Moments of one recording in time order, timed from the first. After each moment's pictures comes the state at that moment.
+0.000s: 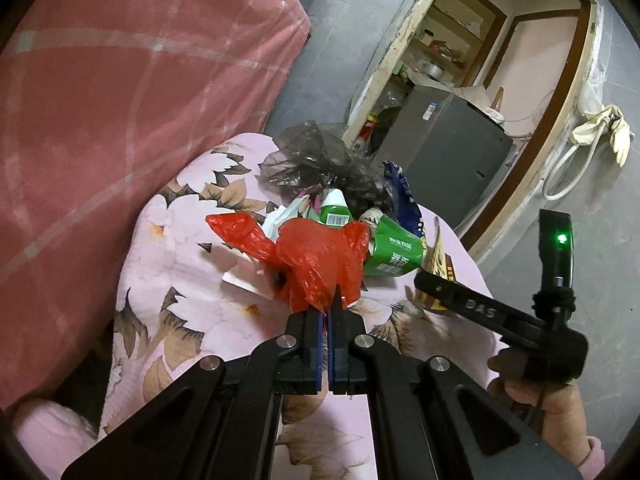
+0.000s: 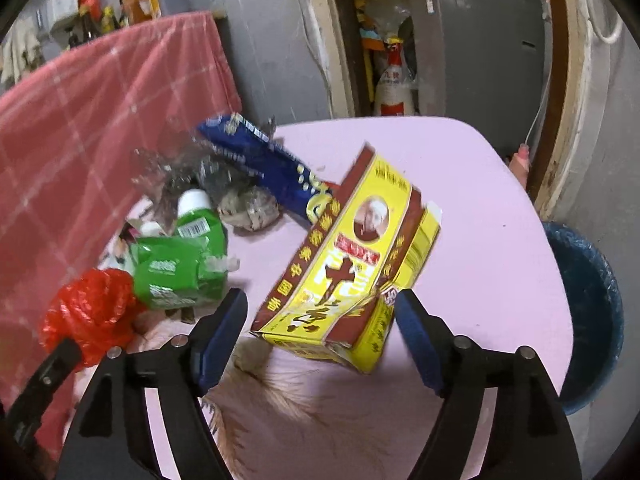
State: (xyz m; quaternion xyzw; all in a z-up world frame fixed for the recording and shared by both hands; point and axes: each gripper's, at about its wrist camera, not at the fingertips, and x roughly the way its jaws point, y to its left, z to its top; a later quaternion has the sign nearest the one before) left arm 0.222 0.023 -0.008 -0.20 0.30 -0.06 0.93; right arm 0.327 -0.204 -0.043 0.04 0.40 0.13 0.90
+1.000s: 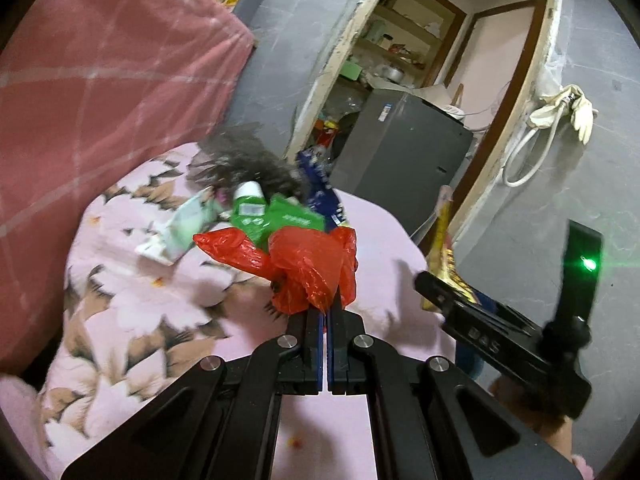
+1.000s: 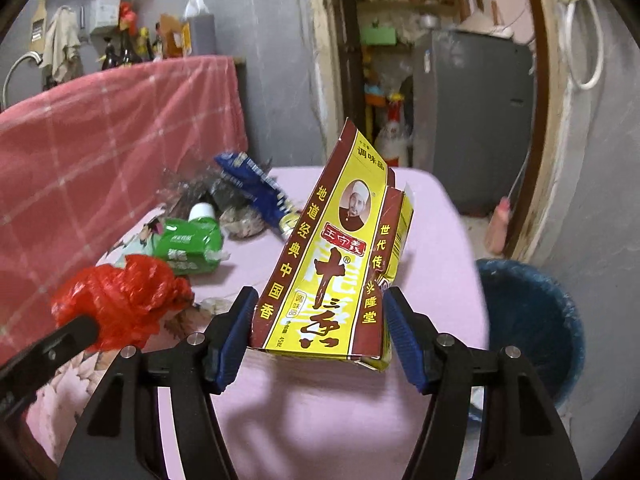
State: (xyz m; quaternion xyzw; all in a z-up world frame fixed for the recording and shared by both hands) left arm 0.199 -0.051 0.008 -0.17 0.26 -0.11 0.94; right arm 0.256 -0.260 -0.019 0.02 0.28 0.14 0.95
